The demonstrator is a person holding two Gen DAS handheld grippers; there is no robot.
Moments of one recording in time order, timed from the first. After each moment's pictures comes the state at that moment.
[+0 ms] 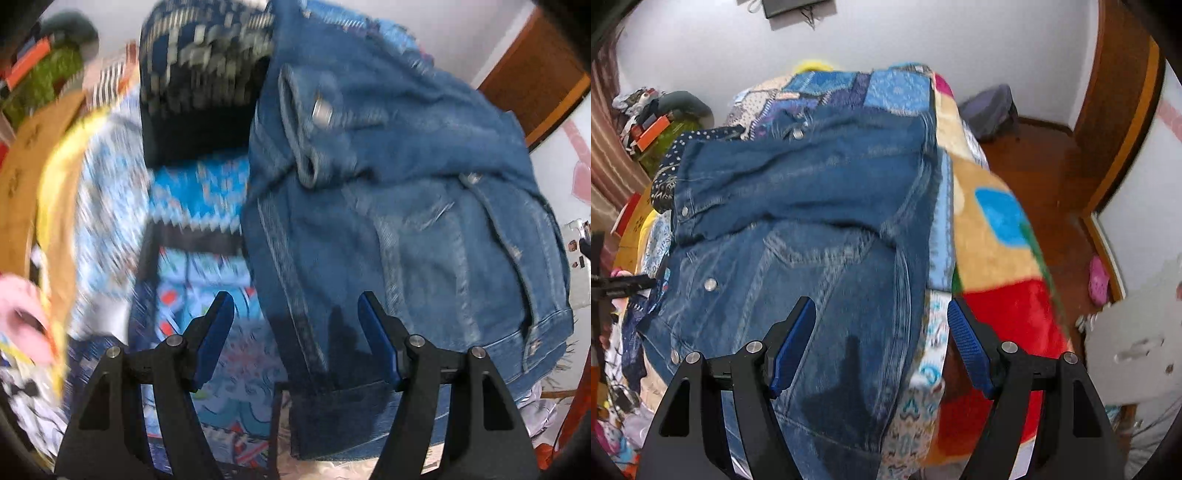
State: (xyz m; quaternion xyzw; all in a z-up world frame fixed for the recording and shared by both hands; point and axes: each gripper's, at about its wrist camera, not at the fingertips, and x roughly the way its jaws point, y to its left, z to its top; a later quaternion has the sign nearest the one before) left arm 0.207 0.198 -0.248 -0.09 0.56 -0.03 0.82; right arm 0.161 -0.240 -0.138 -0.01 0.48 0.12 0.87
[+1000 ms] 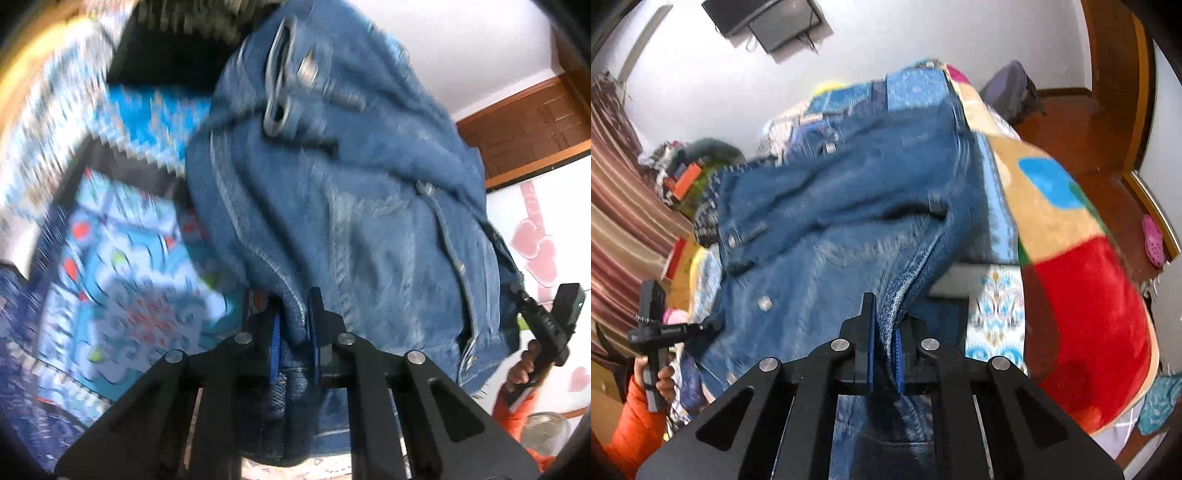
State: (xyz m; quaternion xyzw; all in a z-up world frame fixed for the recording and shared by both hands) left arm 0.186 0.200 -0.256 -0.26 0.54 -0.10 0.80; right arm 0.154 -0.237 -0.143 0.12 0.44 0.19 0.87
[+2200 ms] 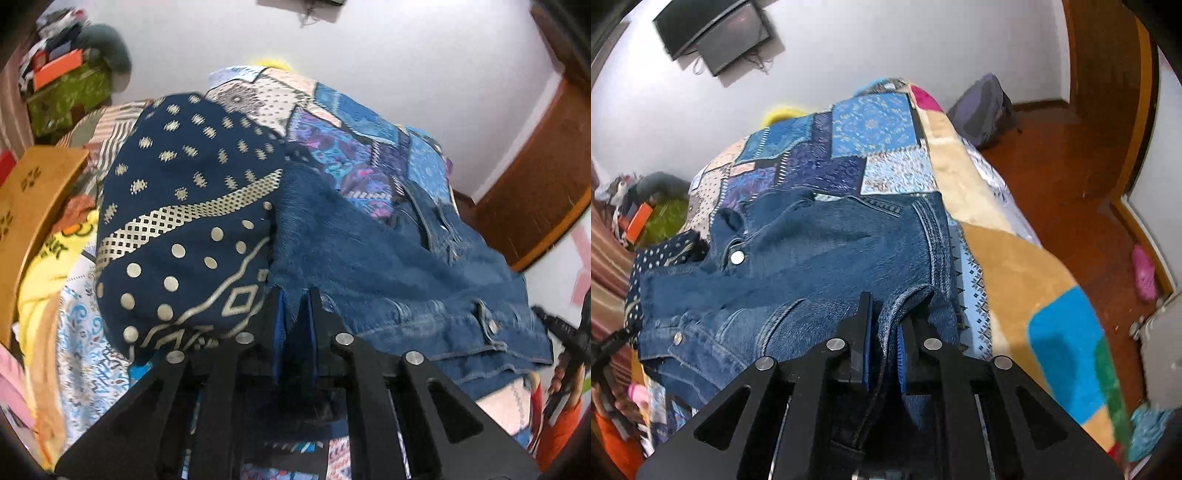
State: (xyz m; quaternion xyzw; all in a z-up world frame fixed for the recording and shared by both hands) left arm 0.346 0.222 -0.181 -0.16 0.41 0.02 0.90; right arm 0.328 -0.242 -0.147 0.10 0.43 0.11 0.89
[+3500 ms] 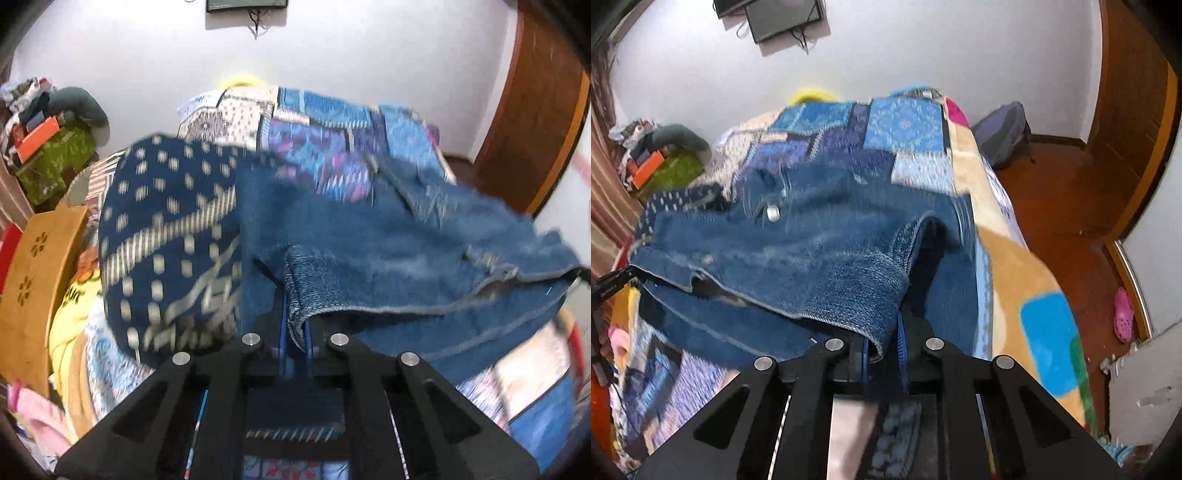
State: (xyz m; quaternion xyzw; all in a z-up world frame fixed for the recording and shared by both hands) left arm 0.350 0.193 -0.163 -0.06 0.40 0.00 0.92; right arm 0.305 -0.211 -0.130 0.02 0.42 0.14 0.89
